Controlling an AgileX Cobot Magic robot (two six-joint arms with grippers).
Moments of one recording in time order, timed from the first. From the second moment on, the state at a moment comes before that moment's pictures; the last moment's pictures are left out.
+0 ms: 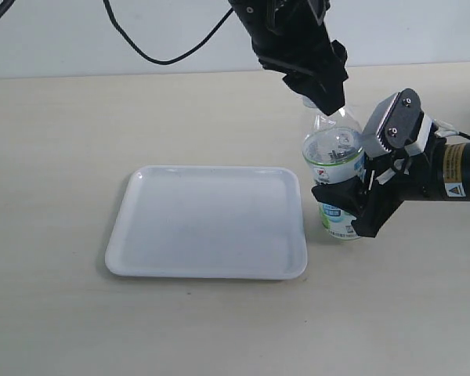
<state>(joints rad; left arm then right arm) -0.76 2.14 -2.14 -0.37 1.22 0.57 -0.08 1.77 -0.60 -1.26 -0.74 0.47</state>
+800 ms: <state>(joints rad) -0.76 2.14 -2.14 -0.39 1.22 0.57 -0.08 1.77 -0.60 -1.27 -0.74 0.47</state>
